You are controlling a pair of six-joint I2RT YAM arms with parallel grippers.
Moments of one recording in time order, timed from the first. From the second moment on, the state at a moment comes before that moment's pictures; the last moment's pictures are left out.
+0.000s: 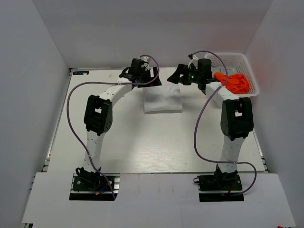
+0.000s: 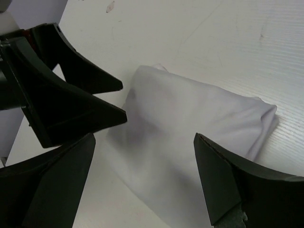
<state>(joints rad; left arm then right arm) -0.42 2.24 1.92 -0.34 0.23 -0.41 0.22 1.98 1.51 0.02 -0.62 0.38</state>
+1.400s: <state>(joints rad) -0.46 2.10 1.62 -0.29 0.22 -0.42 0.25 1.96 1.12 0.53 -0.76 0.60</state>
